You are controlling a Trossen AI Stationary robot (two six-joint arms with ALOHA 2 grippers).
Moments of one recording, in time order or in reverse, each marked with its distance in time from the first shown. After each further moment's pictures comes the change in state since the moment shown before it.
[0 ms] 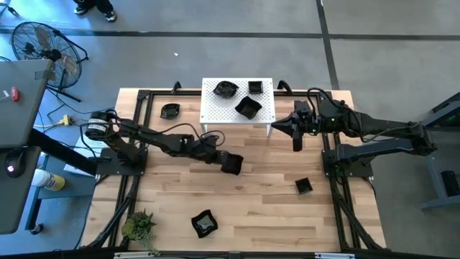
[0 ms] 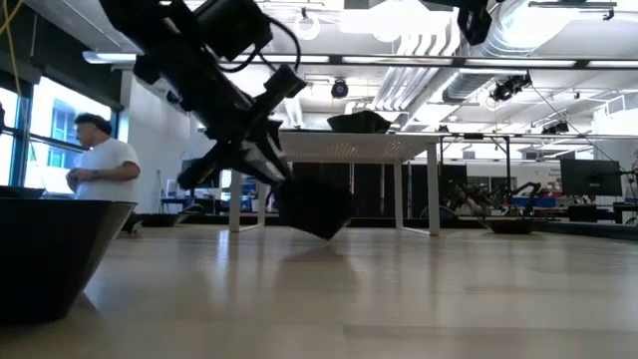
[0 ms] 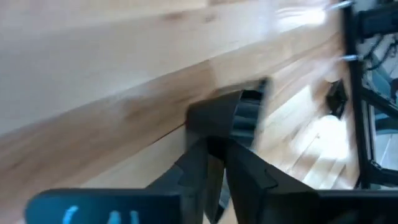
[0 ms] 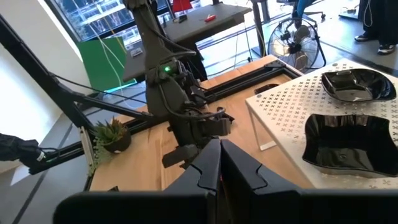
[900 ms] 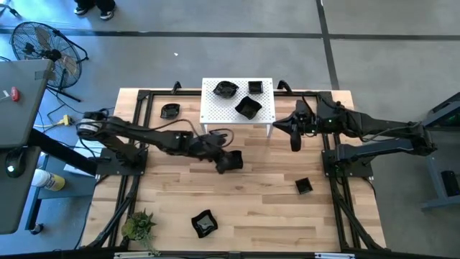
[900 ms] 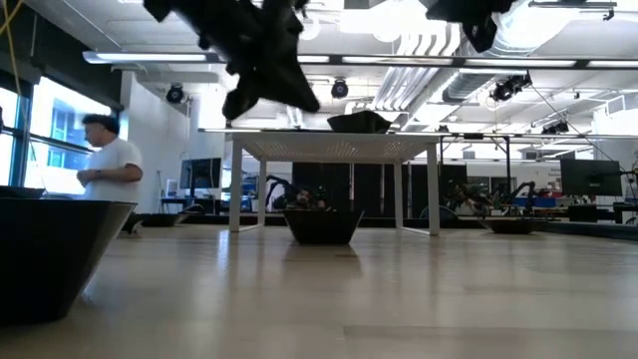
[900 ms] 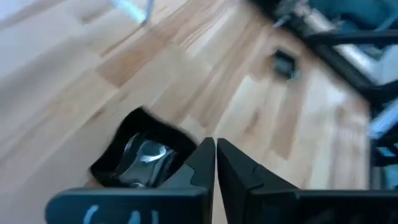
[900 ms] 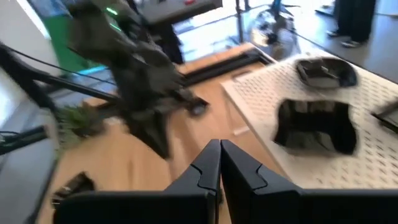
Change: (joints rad) left arm -0.059 -0.088 0.204 -0.187 -0.092 0.570; right arm 0.000 0.000 0.000 -0.092 0.083 -0.060
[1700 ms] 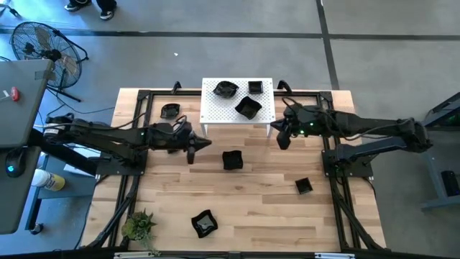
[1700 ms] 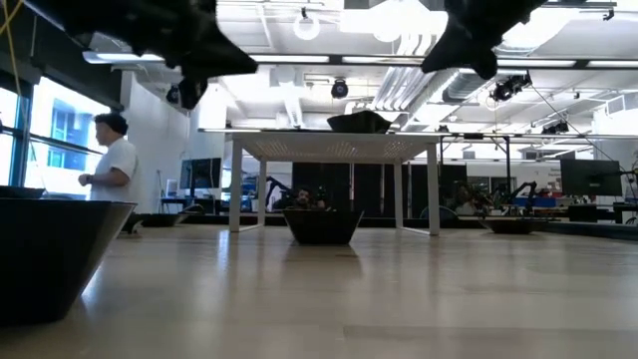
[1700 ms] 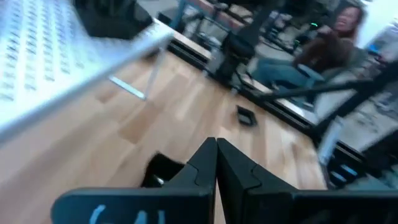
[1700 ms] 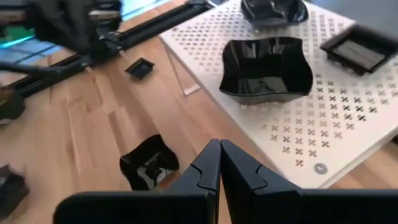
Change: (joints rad) left arm 0.079 -0.511 -0.473 0.376 0.055 0.187; right arm 0.000 0.126 0.000 -0.107 0.164 0.102
